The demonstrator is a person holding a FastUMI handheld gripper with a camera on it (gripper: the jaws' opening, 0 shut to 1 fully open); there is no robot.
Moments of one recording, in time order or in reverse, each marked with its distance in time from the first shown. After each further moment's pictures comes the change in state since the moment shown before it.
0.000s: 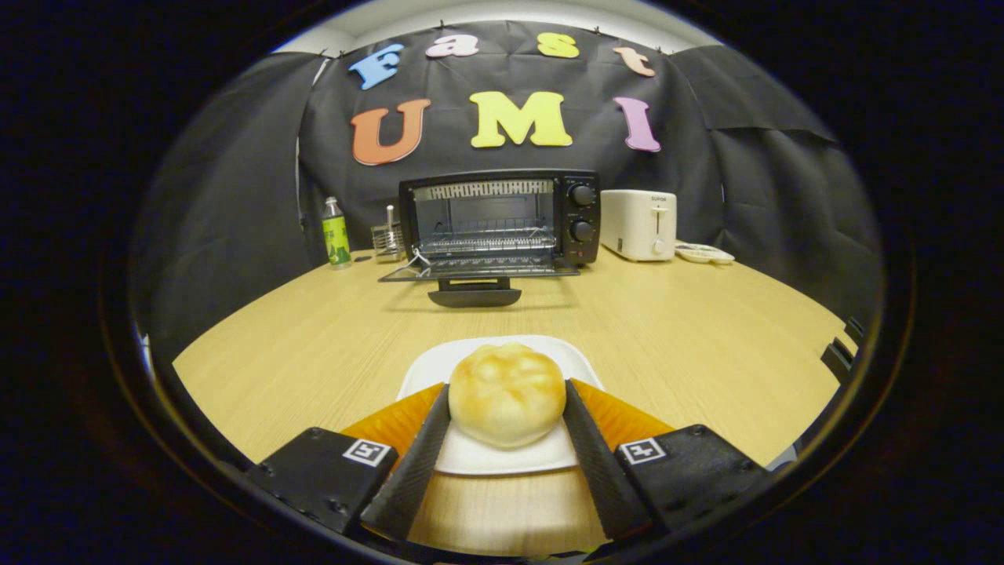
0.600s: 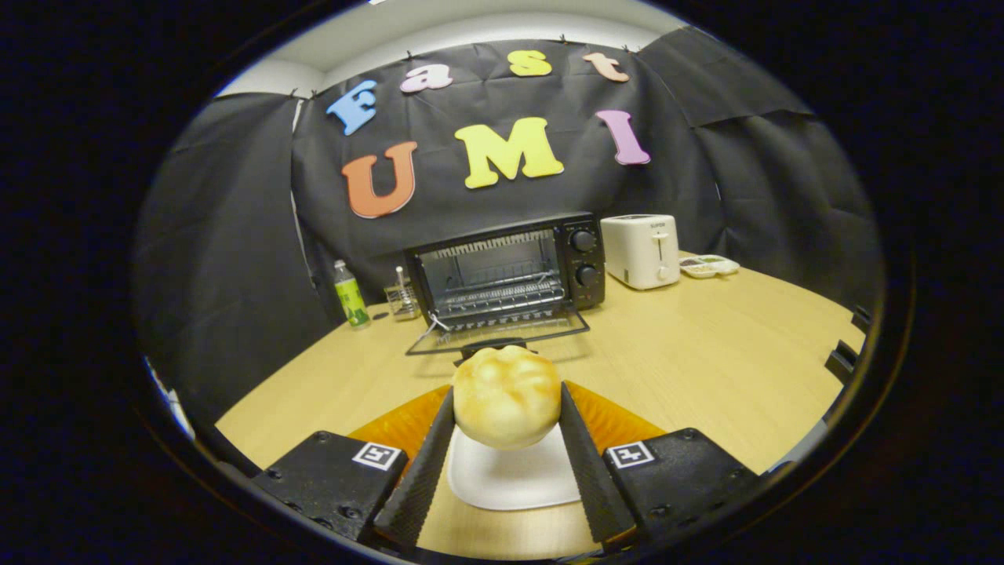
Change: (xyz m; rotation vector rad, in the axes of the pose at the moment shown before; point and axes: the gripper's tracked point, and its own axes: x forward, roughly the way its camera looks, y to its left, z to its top) arm -0.020 0.028 0.084 0.177 -0.117 0.106
